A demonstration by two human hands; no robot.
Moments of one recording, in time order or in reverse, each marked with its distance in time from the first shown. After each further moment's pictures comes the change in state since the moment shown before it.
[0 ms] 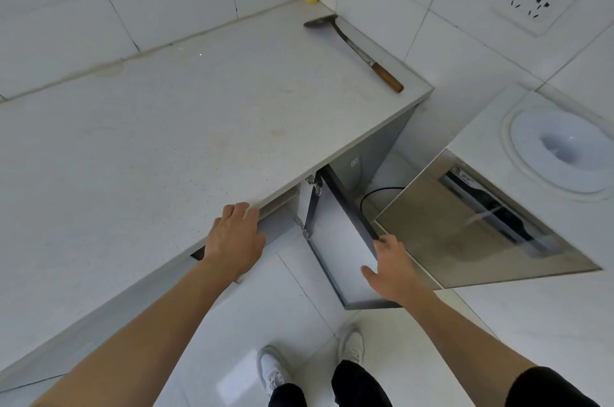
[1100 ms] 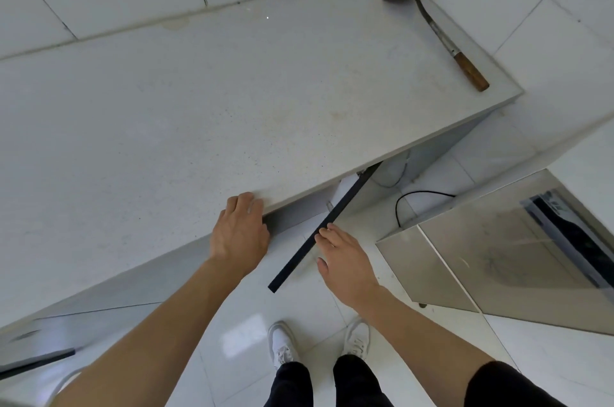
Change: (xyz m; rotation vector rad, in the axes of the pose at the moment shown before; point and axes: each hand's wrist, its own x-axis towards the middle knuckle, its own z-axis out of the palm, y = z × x) left_hand -0.032 -0.066 0.022 -0.104 0.104 -0.182; right_hand 0.029 -0.136 0.067 -0.138 0.142 -0.602
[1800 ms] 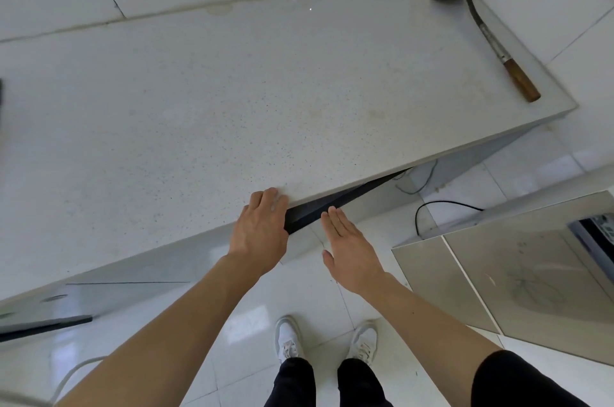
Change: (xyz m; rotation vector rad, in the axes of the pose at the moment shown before) left_hand -0.014 -0.010 -0.001 -0.014 -0.033 -0.004; right_hand 0.035 -0.018 0.010 0.003 -0.148 -0.093
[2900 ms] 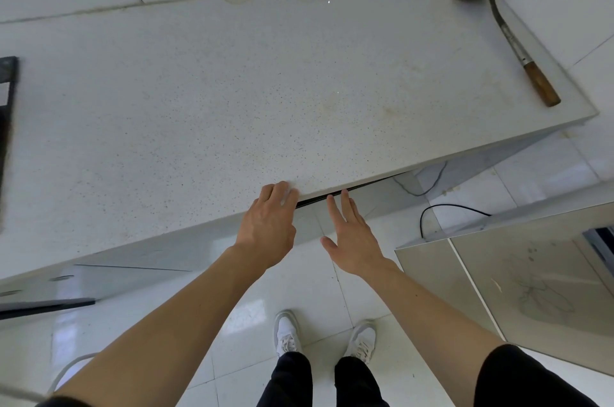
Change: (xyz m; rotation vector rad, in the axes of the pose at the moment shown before) left_hand -0.004 -0.005 0.004 -0.007 0.004 0.024; right_hand 0.019 -0.010 -0.011 0.179 -0.100 0.154
